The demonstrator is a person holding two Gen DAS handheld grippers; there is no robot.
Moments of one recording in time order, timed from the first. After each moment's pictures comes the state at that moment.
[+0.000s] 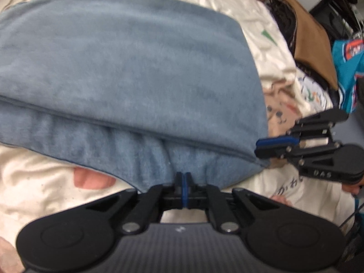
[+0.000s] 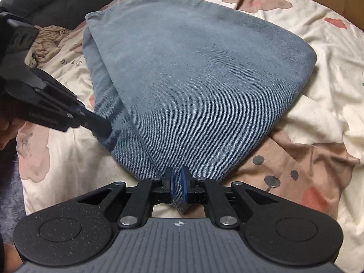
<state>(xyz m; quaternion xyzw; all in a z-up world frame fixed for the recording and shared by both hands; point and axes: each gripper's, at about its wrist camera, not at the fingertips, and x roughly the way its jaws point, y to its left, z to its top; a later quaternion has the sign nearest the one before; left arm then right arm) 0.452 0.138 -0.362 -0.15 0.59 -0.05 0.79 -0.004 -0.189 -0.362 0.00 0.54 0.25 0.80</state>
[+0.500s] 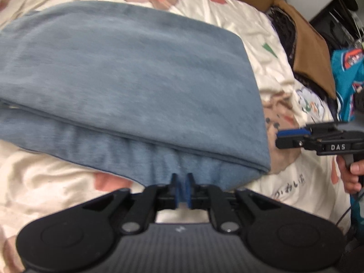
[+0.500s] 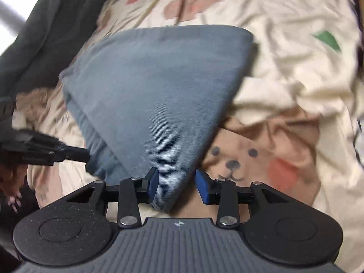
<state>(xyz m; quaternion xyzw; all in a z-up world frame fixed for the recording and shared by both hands) 0.444 0.162 -0.332 -0.16 0.57 -0.03 0.81 -0.007 -0.263 -0.355 0.18 0.53 0.17 0.81</state>
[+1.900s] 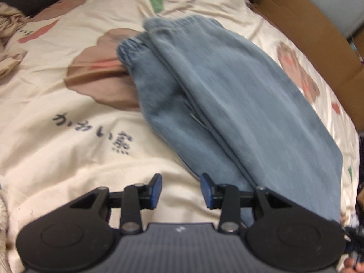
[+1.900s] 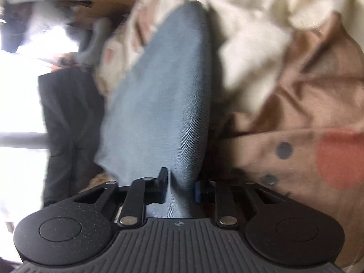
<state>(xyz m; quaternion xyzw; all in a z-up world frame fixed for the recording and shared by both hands) 0.386 0.307 -0.340 -0.33 0.48 0.26 0.77 0.026 -0.292 -0.433 0.52 0.47 0.17 0.69</state>
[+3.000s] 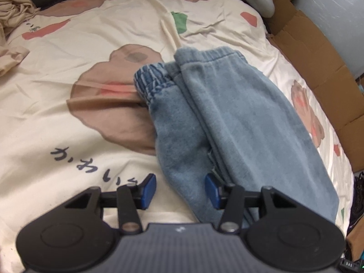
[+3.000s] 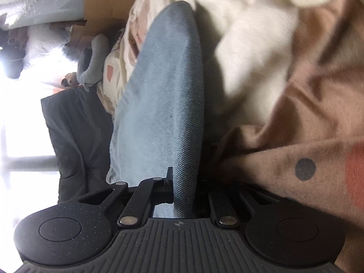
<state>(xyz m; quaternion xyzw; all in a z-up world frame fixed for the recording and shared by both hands) 0.397 0.352 -0.349 -0.37 0.42 0.27 0.78 0.037 -0.284 -0.459 0.57 0.45 0.15 0.67</state>
